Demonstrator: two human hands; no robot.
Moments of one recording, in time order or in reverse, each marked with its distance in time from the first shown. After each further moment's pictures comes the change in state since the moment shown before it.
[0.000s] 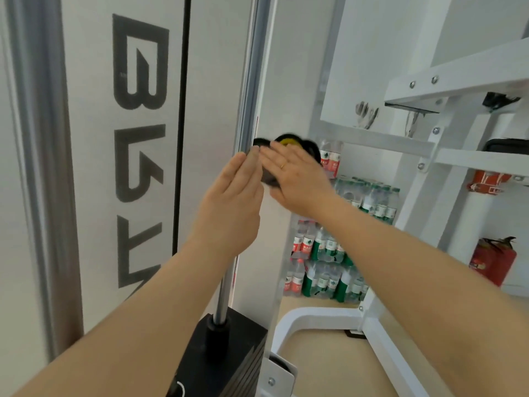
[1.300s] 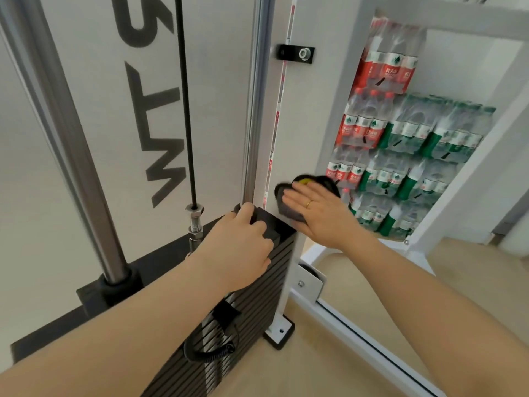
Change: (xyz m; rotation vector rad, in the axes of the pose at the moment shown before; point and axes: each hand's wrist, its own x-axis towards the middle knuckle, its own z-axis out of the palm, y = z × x) left_hand -0.143 0.082 -0.014 -0.210 -0.876 0.213; right_hand -0.184 -0.106 0.095 0.310 -0.141 -0.191
